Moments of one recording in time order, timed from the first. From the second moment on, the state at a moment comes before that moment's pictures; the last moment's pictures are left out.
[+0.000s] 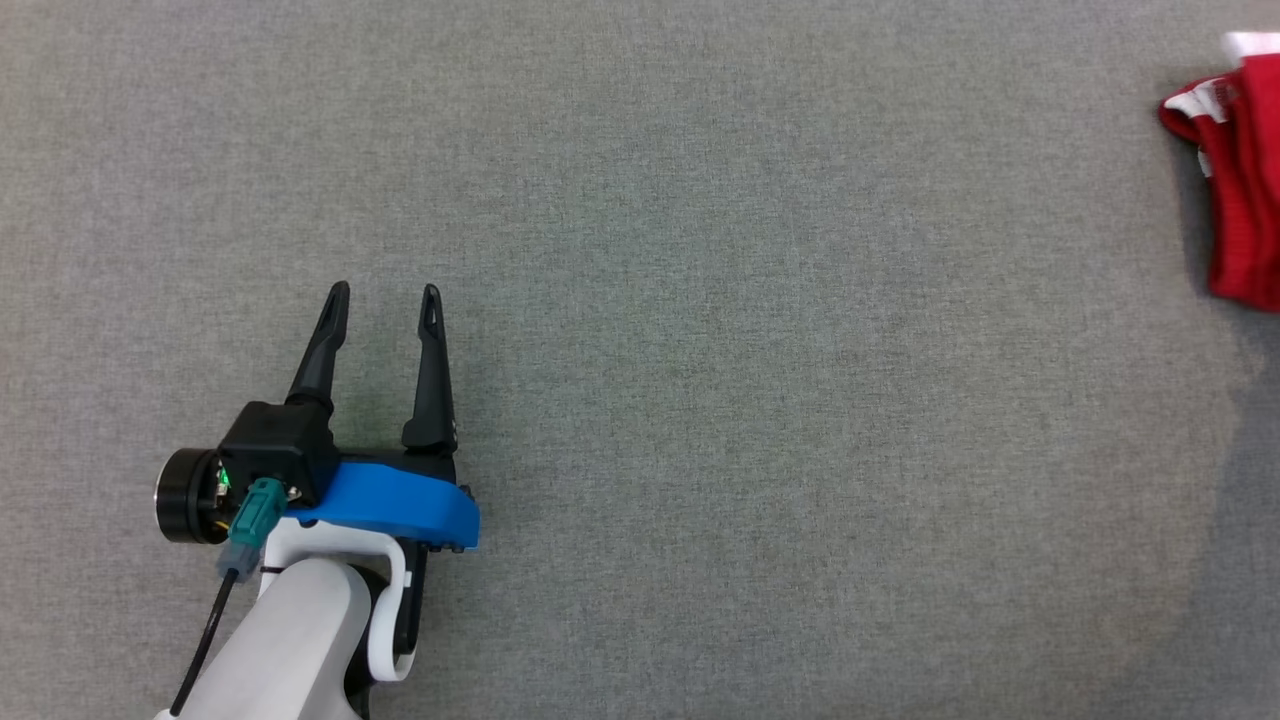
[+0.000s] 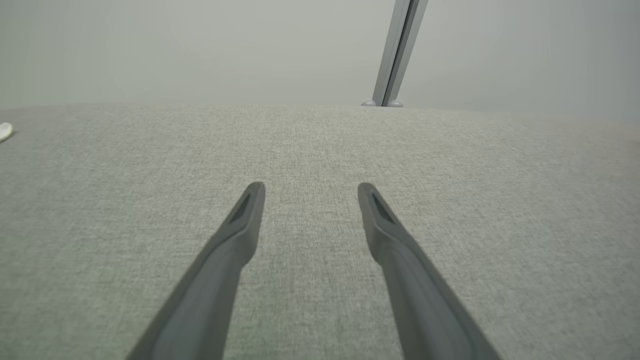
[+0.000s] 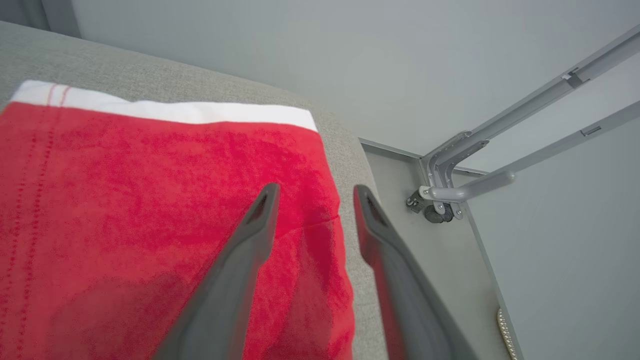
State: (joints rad) left arm -0.36 0.31 -0.49 0.13 -0.47 0.27 -0.20; right arm -0.87 -0.58 -0.12 0.82 -0.01 0.13 0.13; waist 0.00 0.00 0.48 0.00
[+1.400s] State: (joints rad) left arm -0.21 0.19 -0.37 0.37 -0.47 0.17 -0.26; right arm -0.35 -0.06 -0.08 0.47 0.09 0.13 -0.13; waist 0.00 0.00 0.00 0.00
